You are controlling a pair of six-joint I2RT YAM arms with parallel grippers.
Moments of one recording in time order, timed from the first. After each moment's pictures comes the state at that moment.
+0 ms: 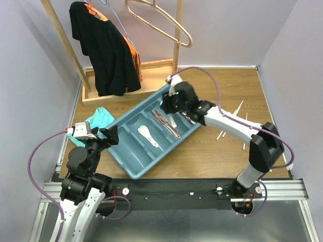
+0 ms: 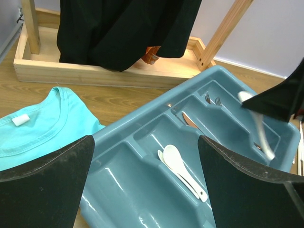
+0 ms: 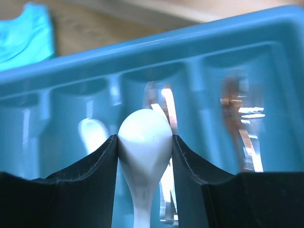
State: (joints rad) left arm -0.30 0.12 0.53 -0.43 -0.21 -0.34; right arm 0.72 1.65 1.29 -0.15 0.08 0.21
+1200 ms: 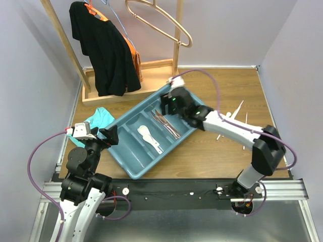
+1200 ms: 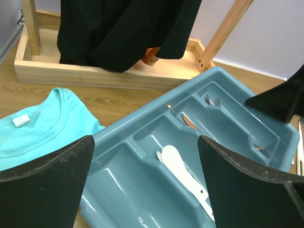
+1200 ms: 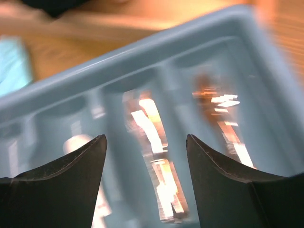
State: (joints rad) left arm -0.30 0.12 0.53 -0.43 -0.21 -0.34; right arm 0.86 1.65 1.27 -0.11 0.30 0.29
